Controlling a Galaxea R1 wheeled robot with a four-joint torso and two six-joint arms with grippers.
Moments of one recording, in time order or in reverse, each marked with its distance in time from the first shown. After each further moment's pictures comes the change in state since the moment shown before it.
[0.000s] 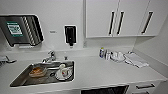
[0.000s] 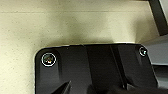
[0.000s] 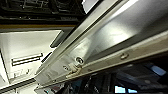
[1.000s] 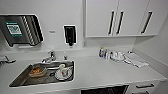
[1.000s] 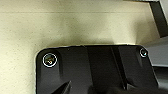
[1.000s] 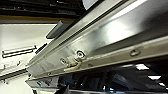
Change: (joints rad) left arm 0.000 -0.005 0.000 -0.011 -0.008 0.000; right arm 0.087 0.036 -0.007 -0.157 -0.030 0.099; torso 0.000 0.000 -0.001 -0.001
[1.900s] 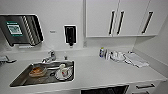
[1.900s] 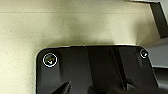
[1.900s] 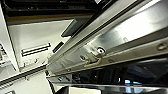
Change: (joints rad) left arm 0.000 0.000 0.000 -0.008 -0.002 0.000; right arm -0.044 -0.044 0.022 0.080 -0.091 0.003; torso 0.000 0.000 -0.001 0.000
